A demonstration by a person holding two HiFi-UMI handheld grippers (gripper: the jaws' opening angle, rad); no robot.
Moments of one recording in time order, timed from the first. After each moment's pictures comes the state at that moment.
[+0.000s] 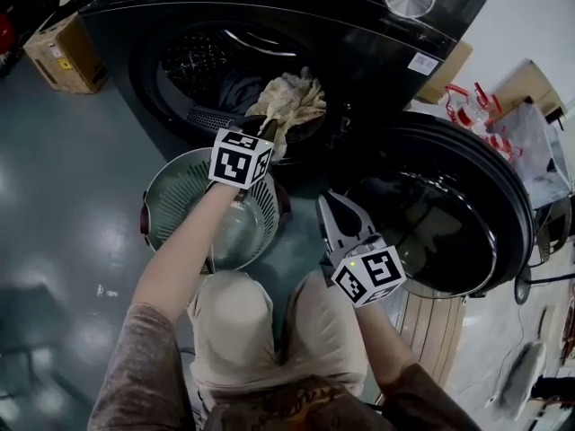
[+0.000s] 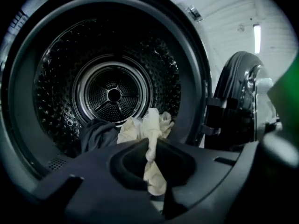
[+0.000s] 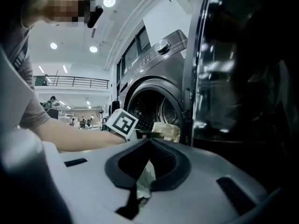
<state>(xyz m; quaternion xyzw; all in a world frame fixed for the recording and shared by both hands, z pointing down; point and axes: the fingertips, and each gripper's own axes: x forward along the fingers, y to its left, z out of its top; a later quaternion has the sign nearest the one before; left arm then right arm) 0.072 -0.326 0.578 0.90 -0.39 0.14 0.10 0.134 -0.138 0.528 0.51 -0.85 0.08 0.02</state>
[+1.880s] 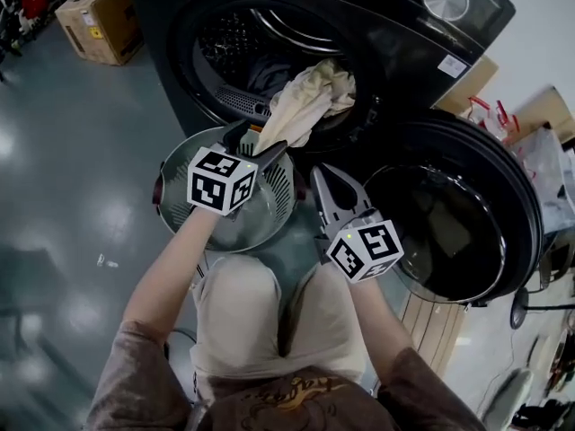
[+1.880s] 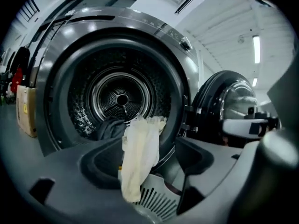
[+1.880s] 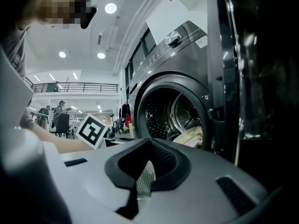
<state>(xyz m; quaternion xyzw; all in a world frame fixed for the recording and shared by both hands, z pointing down) 0.003 -0.244 0.568 0.90 -0.41 0.09 0.12 0.084 -0.155 0.522 0.46 -0.89 0.09 -0.01</state>
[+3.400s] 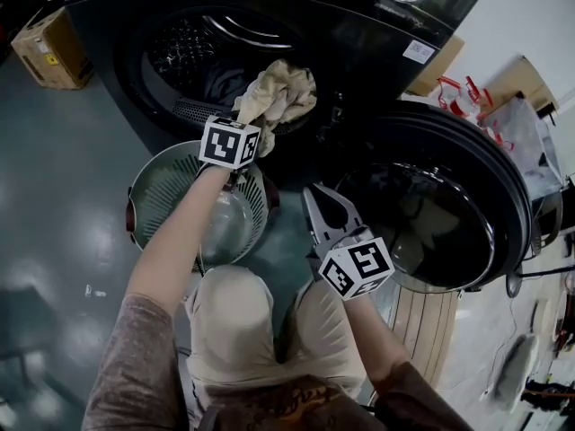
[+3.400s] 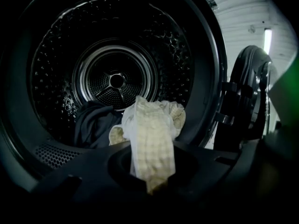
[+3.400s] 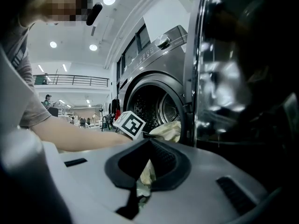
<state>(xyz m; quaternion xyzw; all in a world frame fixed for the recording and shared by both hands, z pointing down) 0.073 -0.345 0.623 0.89 -0.39 0.18 0.16 0.128 -0.142 0.544 0.52 -0.85 0.09 0.03</state>
